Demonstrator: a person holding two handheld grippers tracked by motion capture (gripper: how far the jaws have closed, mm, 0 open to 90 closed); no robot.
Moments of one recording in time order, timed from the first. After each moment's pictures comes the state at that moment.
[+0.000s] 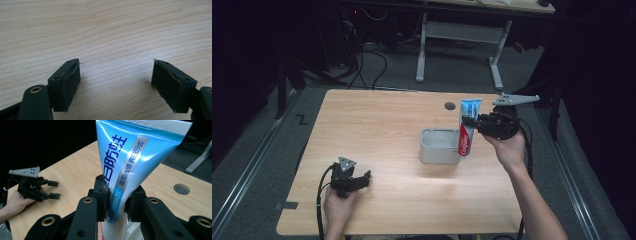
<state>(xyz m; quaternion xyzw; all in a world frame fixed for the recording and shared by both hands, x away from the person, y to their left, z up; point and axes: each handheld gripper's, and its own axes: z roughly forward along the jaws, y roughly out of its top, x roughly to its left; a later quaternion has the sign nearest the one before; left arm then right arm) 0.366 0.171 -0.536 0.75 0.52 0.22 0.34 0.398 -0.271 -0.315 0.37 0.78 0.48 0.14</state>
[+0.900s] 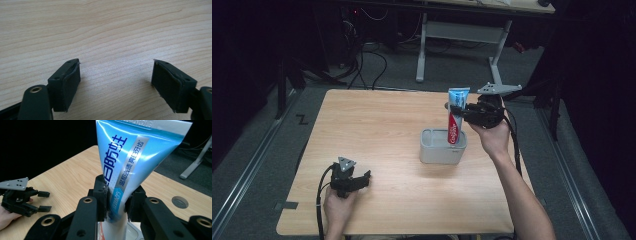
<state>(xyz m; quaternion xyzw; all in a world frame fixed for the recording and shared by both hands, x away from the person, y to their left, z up) 0.366 0.171 -0.536 0.75 0.52 0.21 0.34 0.428 -0.241 -0.312 0.37 0.78 0.48 0.17</state>
